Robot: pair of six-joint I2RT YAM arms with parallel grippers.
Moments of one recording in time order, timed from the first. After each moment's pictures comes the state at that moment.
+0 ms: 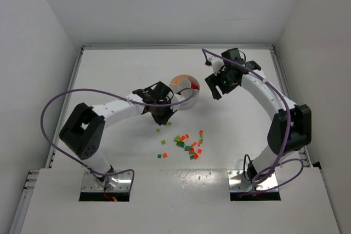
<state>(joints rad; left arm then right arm) -0.66 1.65 1.06 -0.54 0.23 0.31 0.28 1.64 1.34 -0.79 -0.11 -0.32</state>
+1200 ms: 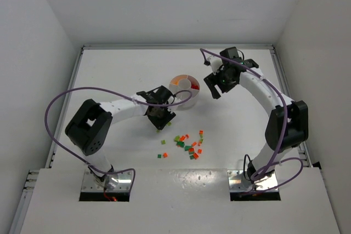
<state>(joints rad) -0.67 1.70 1.05 -0.56 0.08 0.19 0.28 1.68 1.37 -0.80 -0.09 -0.35</state>
